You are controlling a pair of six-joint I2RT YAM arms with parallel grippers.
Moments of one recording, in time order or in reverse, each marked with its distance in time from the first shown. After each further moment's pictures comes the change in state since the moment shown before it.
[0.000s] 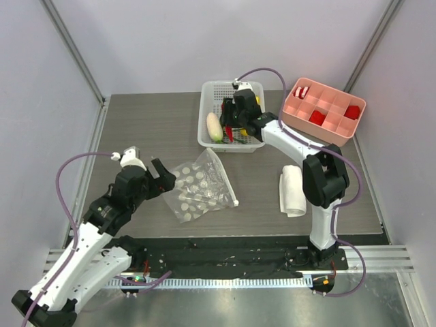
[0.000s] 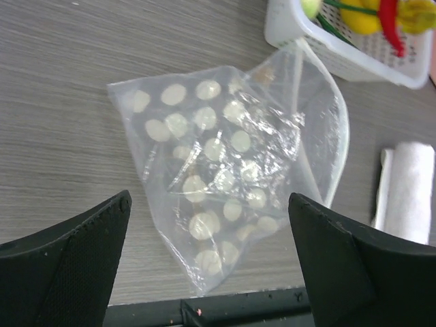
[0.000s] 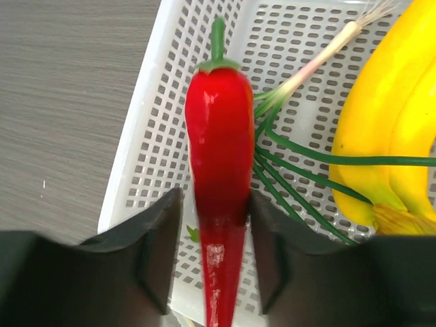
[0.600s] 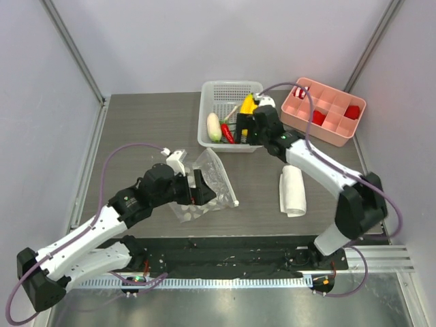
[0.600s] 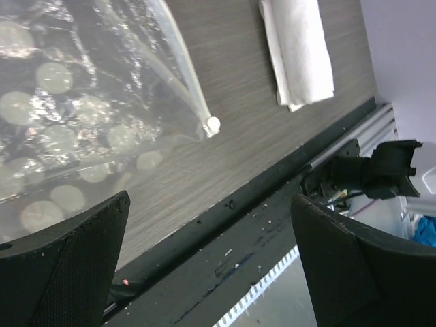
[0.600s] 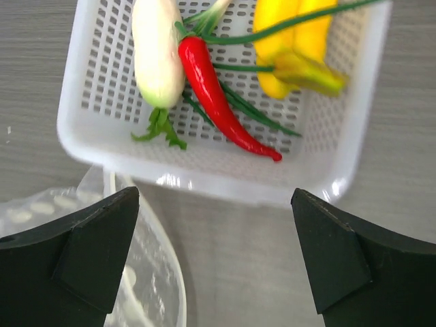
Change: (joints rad) left arm -0.254 0.174 -0.001 0.238 0.373 0.045; right arm 0.001 -0.295 -0.282 -0.121 0.103 -0.002
